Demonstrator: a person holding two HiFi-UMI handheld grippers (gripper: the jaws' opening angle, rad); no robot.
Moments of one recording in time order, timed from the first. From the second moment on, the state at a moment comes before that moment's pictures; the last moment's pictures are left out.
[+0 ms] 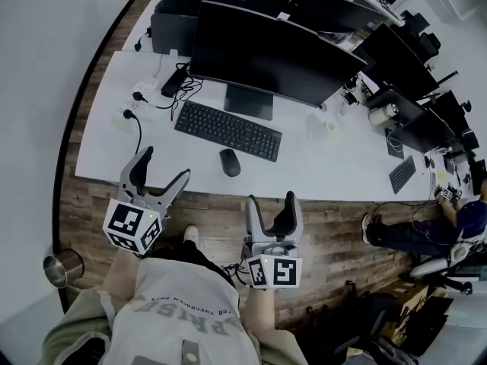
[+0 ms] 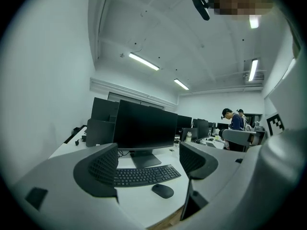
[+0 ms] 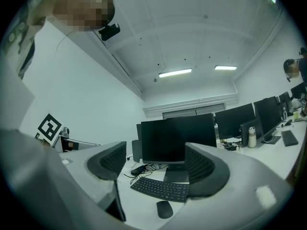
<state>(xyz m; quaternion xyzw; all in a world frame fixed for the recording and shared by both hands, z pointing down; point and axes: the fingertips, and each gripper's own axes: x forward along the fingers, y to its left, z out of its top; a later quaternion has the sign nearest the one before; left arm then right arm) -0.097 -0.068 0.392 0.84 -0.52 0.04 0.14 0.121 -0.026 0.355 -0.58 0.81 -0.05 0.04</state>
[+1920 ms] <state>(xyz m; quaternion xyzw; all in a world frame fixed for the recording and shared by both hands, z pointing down) -0.108 -0.213 0.482 0.82 -0.52 0.13 0.20 0.074 -0.160 0.670 -0.47 0.80 -0.21 -0.31</state>
